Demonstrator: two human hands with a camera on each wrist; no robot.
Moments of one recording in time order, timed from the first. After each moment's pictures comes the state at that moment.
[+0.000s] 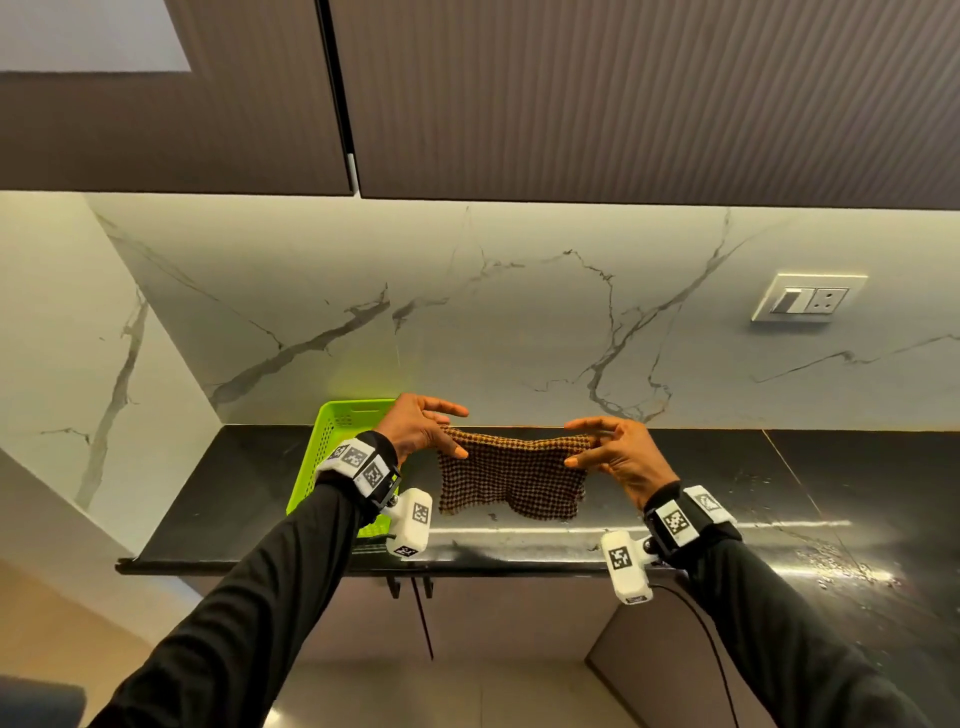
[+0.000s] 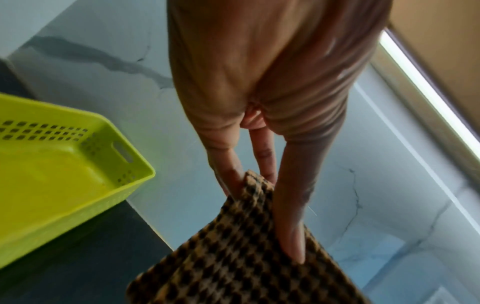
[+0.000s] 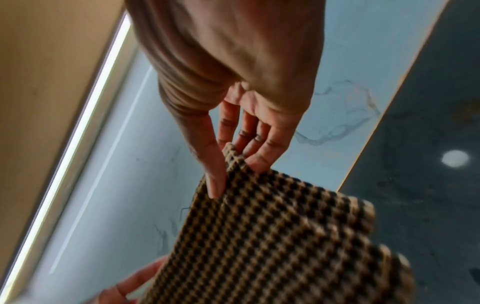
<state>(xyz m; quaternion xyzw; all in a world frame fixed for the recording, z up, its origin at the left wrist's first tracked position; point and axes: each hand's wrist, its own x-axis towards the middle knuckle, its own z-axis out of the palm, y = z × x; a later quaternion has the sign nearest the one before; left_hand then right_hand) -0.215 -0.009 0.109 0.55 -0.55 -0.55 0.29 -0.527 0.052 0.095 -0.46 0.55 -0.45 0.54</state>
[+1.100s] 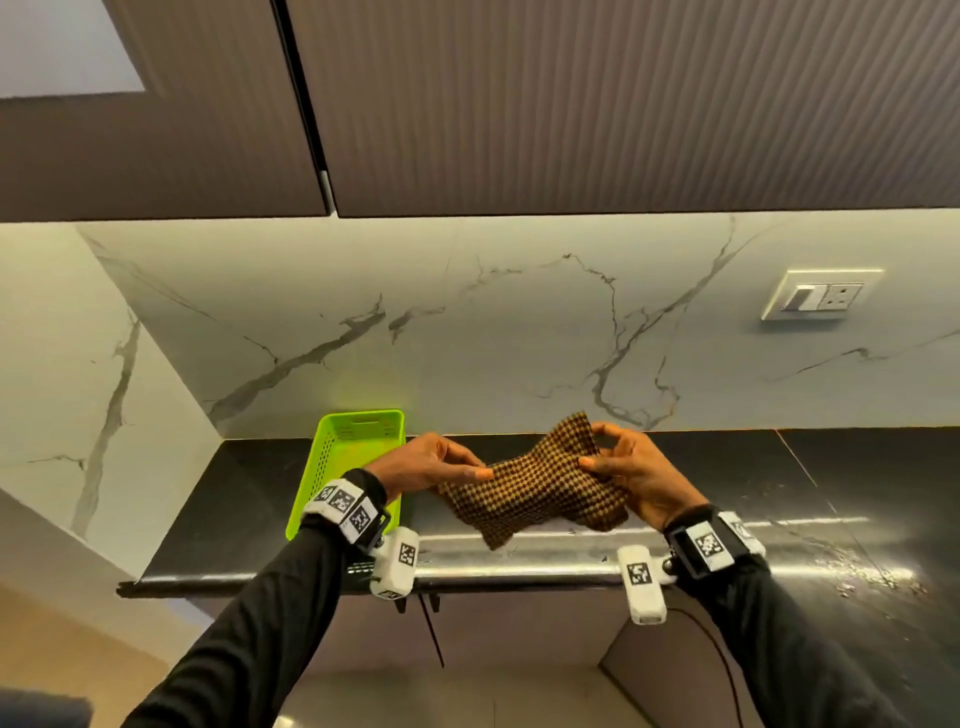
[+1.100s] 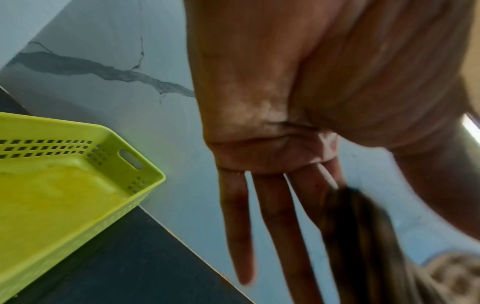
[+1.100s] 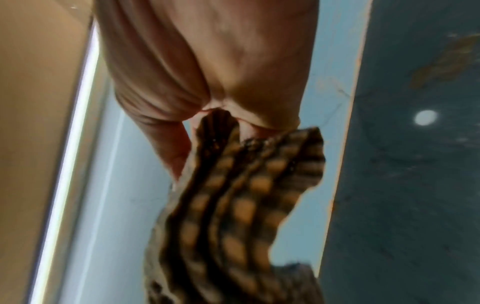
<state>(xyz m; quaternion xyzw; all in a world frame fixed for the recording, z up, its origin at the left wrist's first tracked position) -0.214 -0.004 0.094 0.44 -0.66 -0.59 0.15 -0.533 0.058 0.104 -0.43 0.42 -0.46 0.66</state>
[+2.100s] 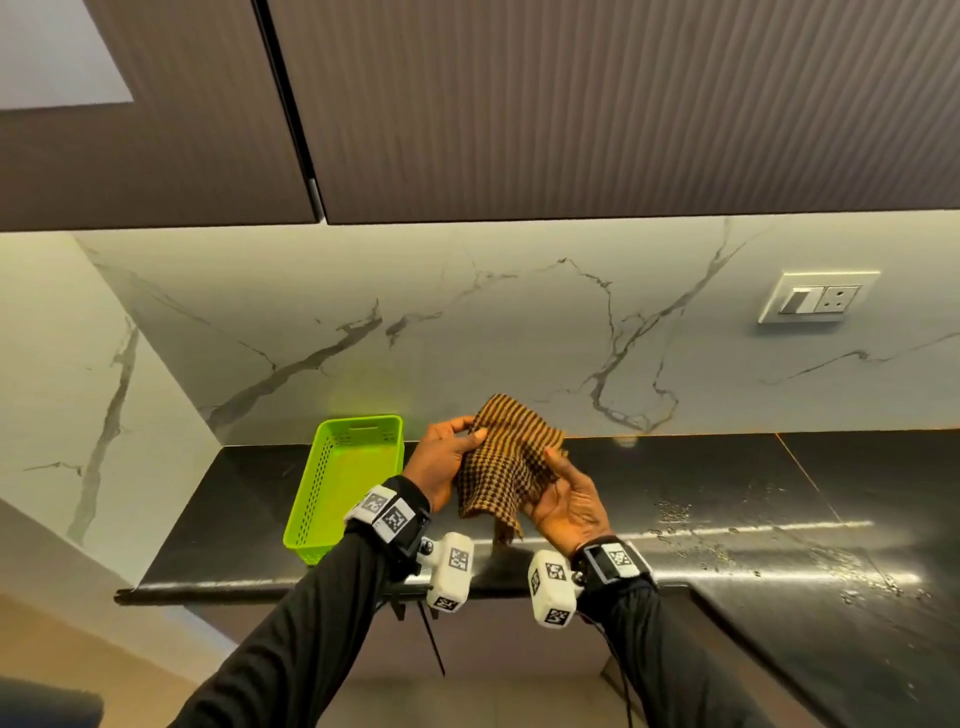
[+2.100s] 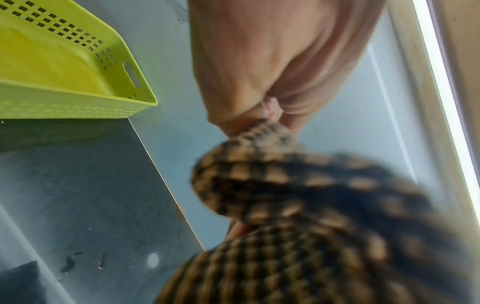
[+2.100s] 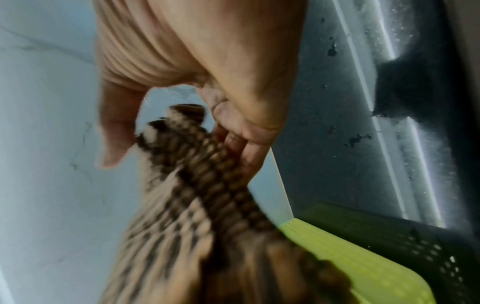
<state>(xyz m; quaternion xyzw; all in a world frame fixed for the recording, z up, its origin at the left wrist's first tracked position) -0.271 0.003 0.092 0.46 -0.39 -0.67 0.43 -0.453 0.047 0.039 -0.08 0.27 -0.57 0.77</state>
